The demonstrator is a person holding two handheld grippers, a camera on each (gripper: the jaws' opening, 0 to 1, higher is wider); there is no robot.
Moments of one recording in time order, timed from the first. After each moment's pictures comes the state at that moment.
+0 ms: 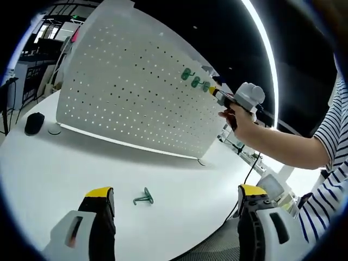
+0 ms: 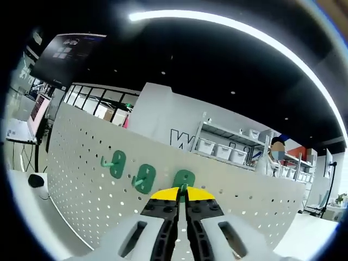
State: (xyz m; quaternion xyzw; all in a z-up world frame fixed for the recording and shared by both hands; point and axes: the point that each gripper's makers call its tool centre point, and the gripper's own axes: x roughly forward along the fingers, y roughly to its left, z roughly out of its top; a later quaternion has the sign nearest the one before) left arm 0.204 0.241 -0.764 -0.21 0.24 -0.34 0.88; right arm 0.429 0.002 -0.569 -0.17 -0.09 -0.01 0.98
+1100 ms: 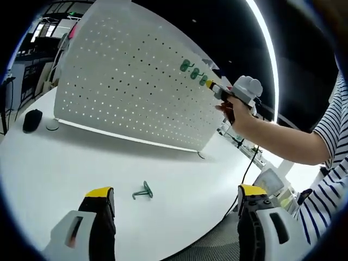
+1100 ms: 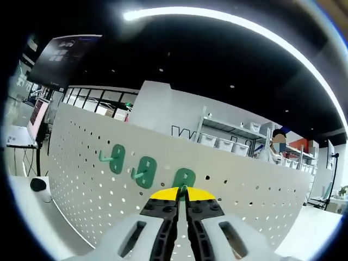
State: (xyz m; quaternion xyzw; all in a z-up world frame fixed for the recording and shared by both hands) left arm 0.200 0.237 -0.773 -0.19 0.26 -0.35 0.88; right arm 0.435 0.001 -0.580 -0.15 -0.07 0.00 0.99
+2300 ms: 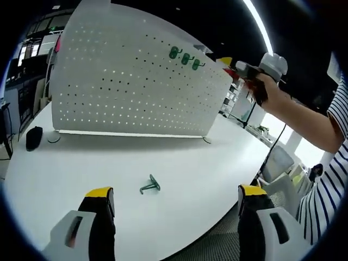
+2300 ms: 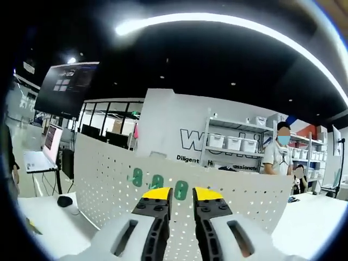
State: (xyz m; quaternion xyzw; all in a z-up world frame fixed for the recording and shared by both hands) left arm 0.193 0.234 -0.786 -0.10 0.27 -0.36 0.89; right arm 0.343 0.000 -0.551 -0.09 -0.06 0.05 0.99
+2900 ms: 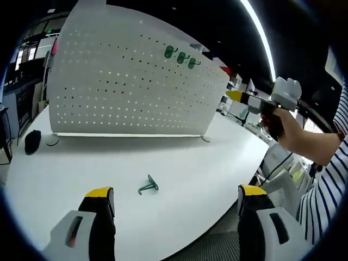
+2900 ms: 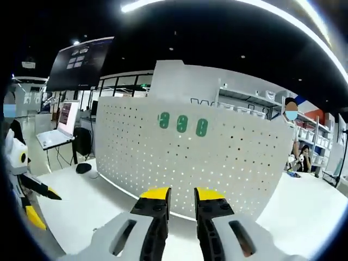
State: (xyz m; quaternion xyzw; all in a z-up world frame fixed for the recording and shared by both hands) left arm 0.190 0.231 -0.784 -0.09 0.27 -0.36 0.89; right arm 0.273 0.009 -0.660 -0.10 0.07 0.08 0.99
